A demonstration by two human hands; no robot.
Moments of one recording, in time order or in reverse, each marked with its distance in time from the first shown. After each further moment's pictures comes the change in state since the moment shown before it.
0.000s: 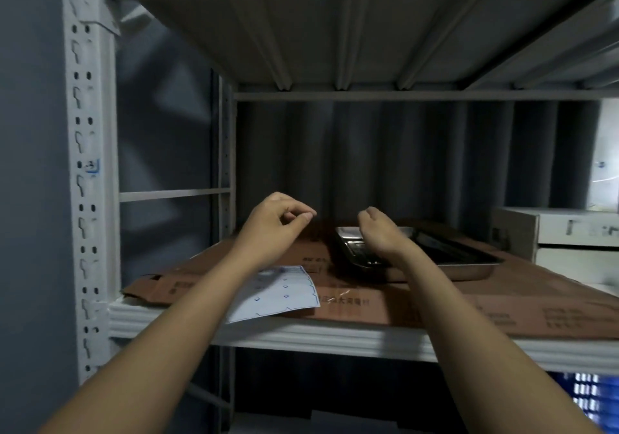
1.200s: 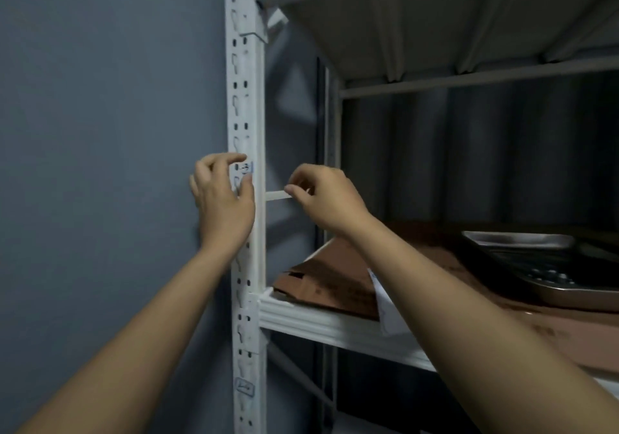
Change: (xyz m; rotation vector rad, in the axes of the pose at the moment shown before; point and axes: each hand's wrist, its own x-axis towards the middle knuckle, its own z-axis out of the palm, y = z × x) left_hand -0.027 -0.086 -0.193 0.435 0.692 -0.106; right_hand -0.003 -0.194 0.176 -0.020 -0.018 -0.699
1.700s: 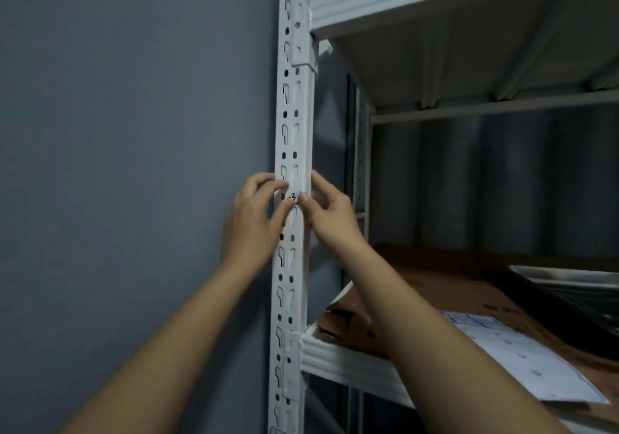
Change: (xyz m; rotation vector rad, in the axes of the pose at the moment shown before) left_hand 0.040 -0.038 -0.012 0.029 -0.158 0.187; right_hand 0.042 -0.030 0.067 0.762 0.087 0.249
